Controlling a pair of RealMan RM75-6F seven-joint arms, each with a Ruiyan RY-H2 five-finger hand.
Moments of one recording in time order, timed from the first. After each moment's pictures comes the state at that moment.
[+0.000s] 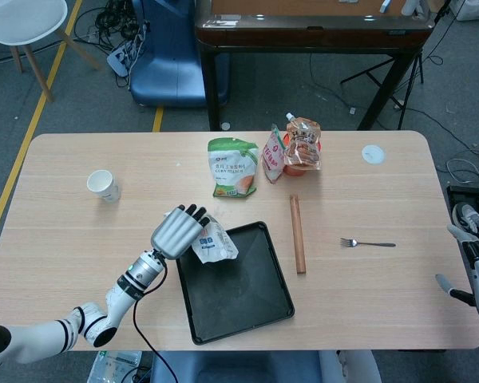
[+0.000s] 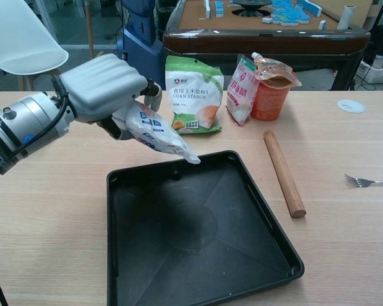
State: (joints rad) left arm -0.81 -1.67 -0.12 -1.25 1.52 1.18 0.58; right arm 0.01 -1.03 0.09 -1.67 -1.47 1.56 -0.07
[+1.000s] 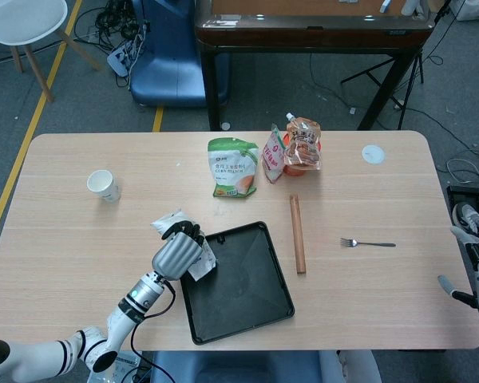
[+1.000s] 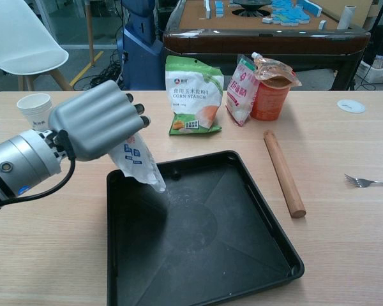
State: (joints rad) left arm -0.71 -1.71 -0.07 -1.34 1.52 1.21 1.21; right arm 0.00 -1.03 0.09 -1.67 -1.47 1.57 -0.06
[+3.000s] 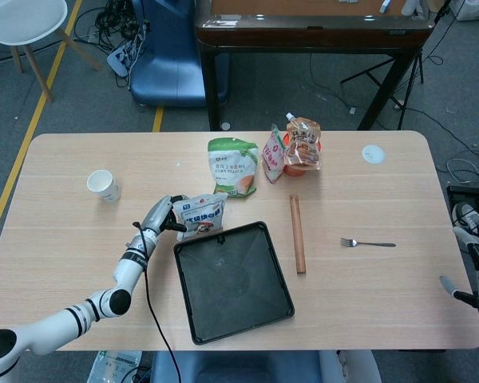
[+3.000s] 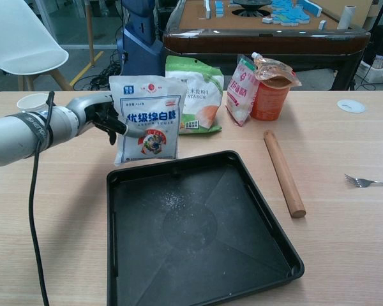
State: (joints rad) left arm -0.78 -1.76 -0.46 -1.10 0.97 0.63 -0.27; right arm 0.00 -1.03 0.10 -1.68 -1.44 1.55 -0.08
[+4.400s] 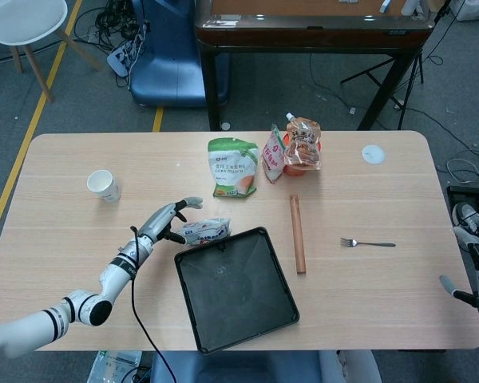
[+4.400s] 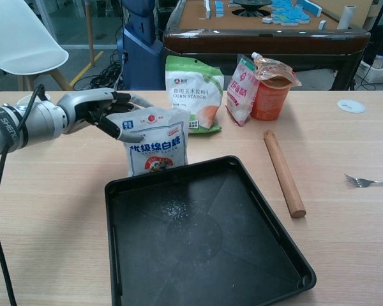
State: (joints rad) left arm -0.78 -1.59 -0.32 -1.25 1.22 0.65 -0.53; right arm 0.00 -1.04 0.10 -1.66 -1.44 1.55 -0.06
